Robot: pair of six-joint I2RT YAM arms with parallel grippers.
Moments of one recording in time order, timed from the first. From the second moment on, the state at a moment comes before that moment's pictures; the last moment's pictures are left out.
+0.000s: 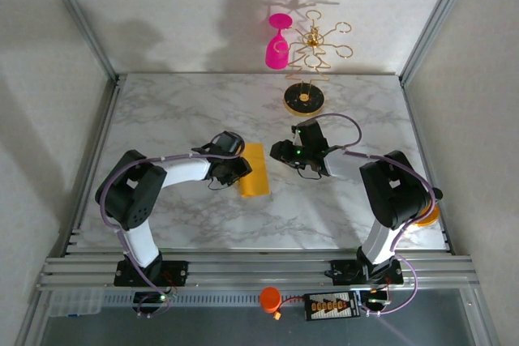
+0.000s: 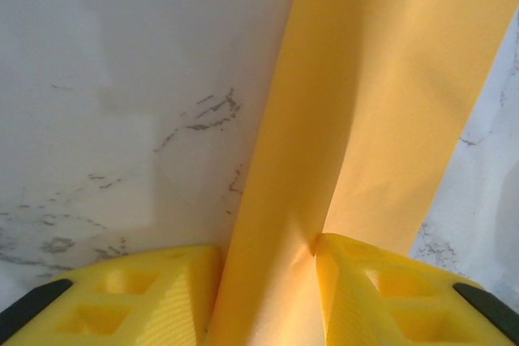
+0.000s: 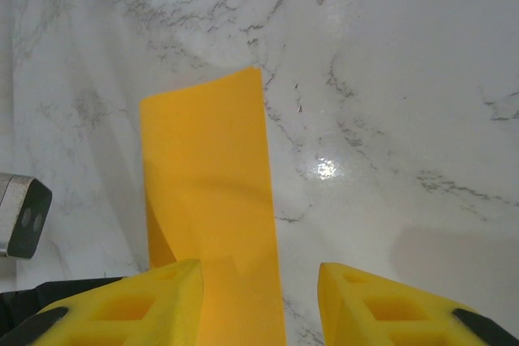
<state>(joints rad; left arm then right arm) -0.58 1.81 0.96 -0.24 0.13 -1.10 0.50 1.75 0.90 0.07 -0.38 0.76</state>
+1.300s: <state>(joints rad) -0.59 1.82 0.97 -0.26 0.11 -1.08 0.60 1.93 1.06 -0.05 -0.48 0.67</state>
